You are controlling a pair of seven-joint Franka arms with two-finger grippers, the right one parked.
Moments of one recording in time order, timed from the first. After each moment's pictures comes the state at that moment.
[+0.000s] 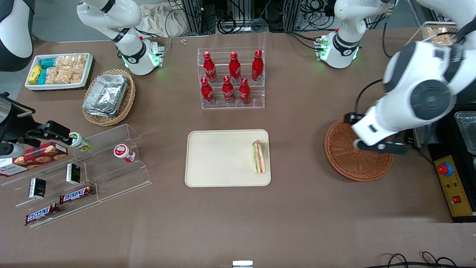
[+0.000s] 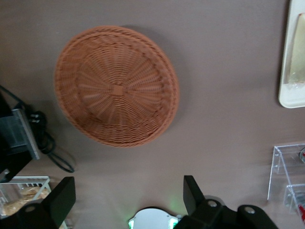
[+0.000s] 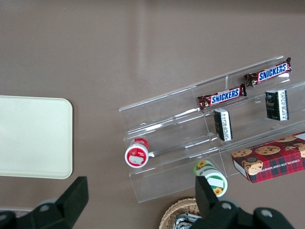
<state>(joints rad) 0.30 0.27 -0.59 -1.51 0.18 1.43 -0.14</state>
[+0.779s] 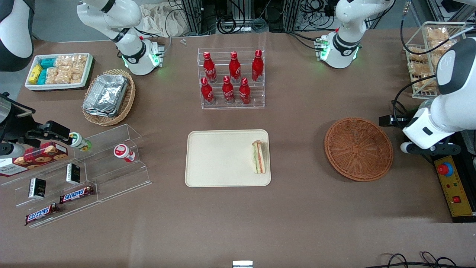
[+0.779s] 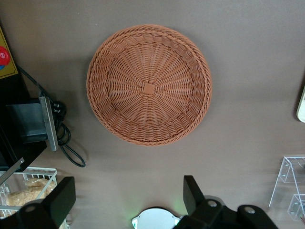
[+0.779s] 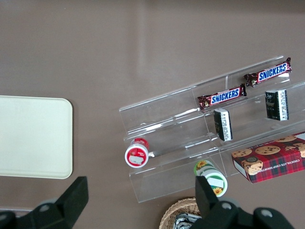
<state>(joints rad) 0.43 0.26 -0.59 -1.50 0.17 1.43 -0.12</state>
